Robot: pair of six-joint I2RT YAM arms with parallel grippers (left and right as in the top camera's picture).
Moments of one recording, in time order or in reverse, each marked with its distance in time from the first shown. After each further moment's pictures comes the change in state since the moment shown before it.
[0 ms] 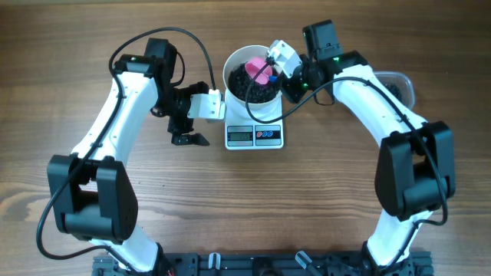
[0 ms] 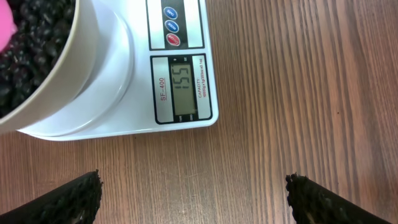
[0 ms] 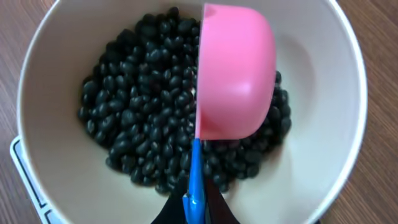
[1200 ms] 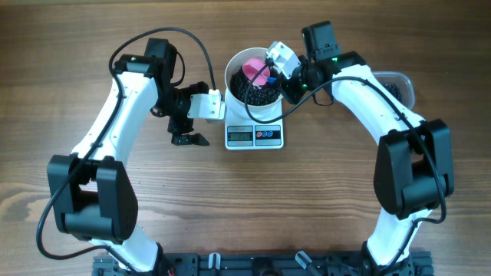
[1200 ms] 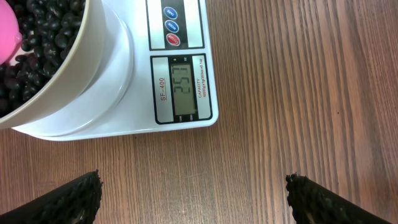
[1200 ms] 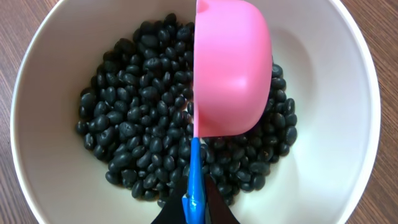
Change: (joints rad) left arm 0.000 0.000 0.000 0.000 0.000 0.000; right arm 0.000 0.010 0.001 -0.002 -0.017 -0.003
